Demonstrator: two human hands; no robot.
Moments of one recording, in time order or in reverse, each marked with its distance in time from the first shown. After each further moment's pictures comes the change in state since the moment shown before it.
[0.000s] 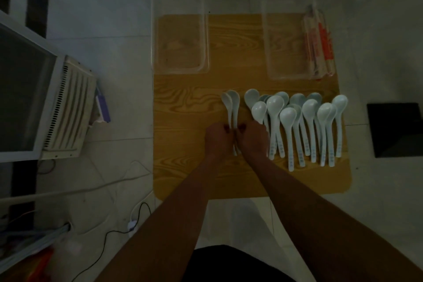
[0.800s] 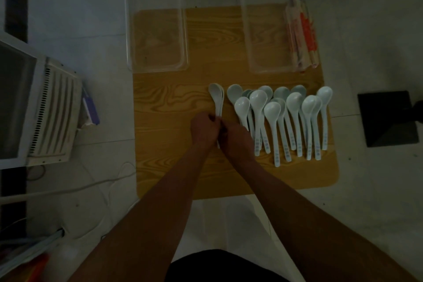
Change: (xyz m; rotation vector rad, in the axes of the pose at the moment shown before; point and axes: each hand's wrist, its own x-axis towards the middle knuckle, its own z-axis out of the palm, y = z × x) left_hand 0.020 0.017 0.010 0.058 0.026 0.030; right_hand -0.007 0.025 0.005 0.016 -0.033 -0.278
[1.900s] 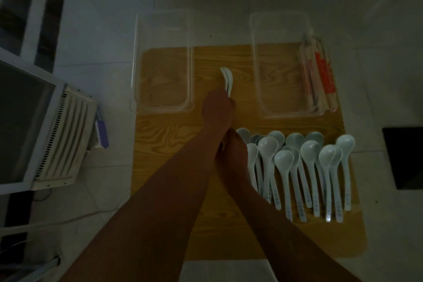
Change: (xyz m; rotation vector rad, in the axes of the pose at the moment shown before) left_hand 0.136 0.101 -0.007 0.296 0.206 0.162; right_hand 0.083 -0.038 0.004 0.288 0.128 0.118
